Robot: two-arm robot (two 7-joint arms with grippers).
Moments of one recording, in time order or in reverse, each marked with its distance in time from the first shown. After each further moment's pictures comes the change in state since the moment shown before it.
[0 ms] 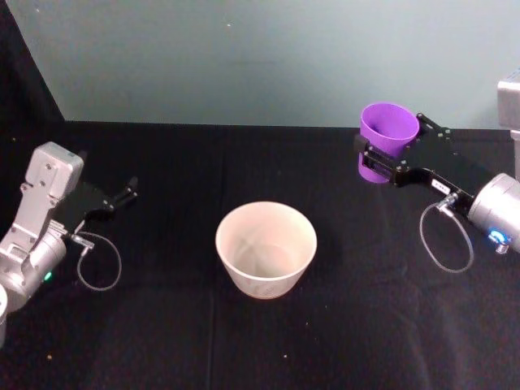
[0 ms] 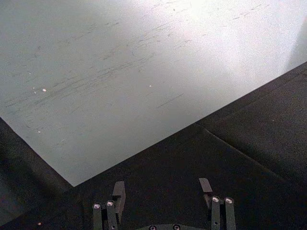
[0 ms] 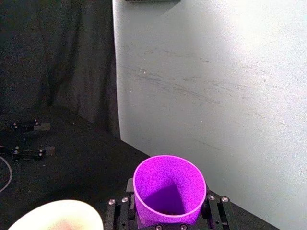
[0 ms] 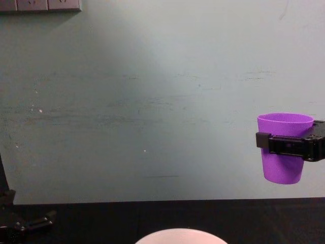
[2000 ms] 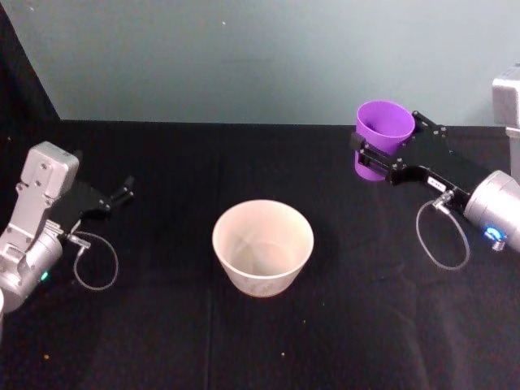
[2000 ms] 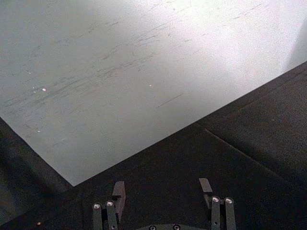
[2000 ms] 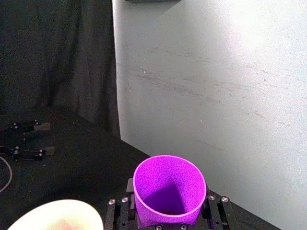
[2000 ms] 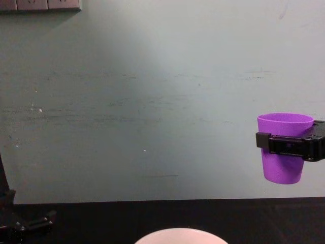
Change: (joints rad) left arm 0.000 0.000 0.000 0.000 0.000 0.000 0.000; right arm 0.000 0.000 0.000 0.000 0.000 0.000 0.000
